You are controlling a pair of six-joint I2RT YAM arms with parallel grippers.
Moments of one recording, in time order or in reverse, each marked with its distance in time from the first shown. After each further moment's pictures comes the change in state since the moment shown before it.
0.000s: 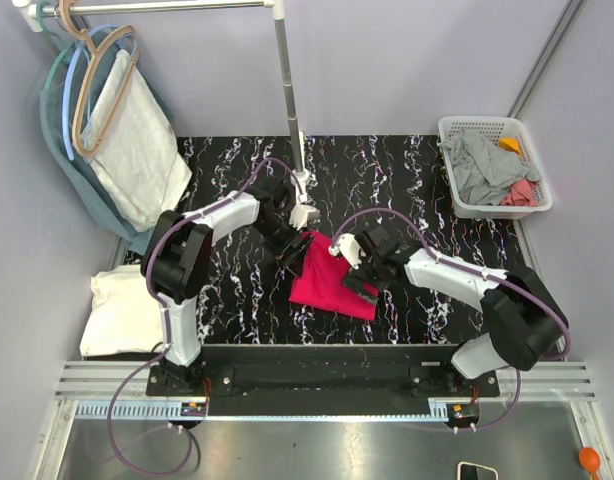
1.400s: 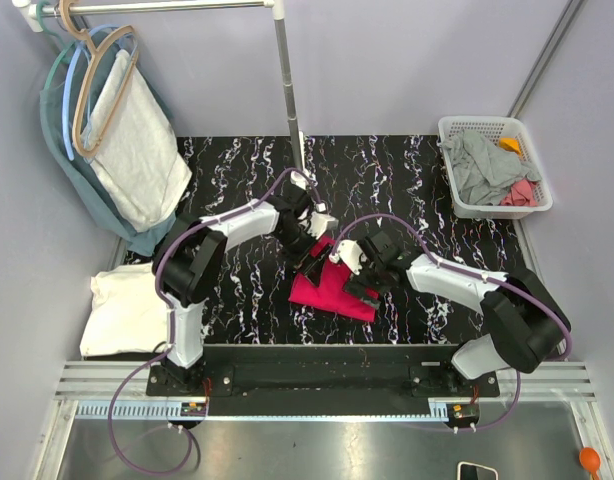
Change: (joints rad) left arm -0.139 0.027 0.003 0.060 -0.027 -0.157; right arm 0.000 -0.008 -0.069 0.071 -0.037 -0.064
